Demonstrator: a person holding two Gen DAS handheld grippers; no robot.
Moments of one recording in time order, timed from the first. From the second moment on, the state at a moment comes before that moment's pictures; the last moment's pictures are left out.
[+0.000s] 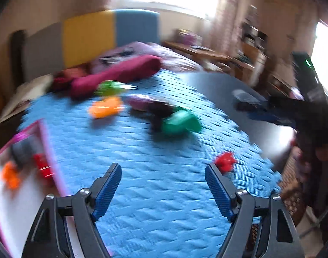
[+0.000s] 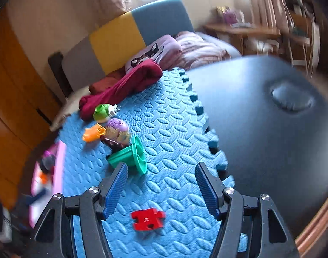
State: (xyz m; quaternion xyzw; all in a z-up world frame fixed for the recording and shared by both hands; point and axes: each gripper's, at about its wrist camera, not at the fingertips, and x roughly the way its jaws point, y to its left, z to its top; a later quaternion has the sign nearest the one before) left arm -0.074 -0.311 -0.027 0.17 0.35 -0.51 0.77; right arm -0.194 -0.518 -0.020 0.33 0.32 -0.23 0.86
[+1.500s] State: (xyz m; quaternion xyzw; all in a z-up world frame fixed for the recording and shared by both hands) left arm -0.095 -0.322 -0.086 0.21 0.32 -0.48 0.79; right arm -0.099 -0.487 -0.026 0.20 0.43 -0.16 0.86
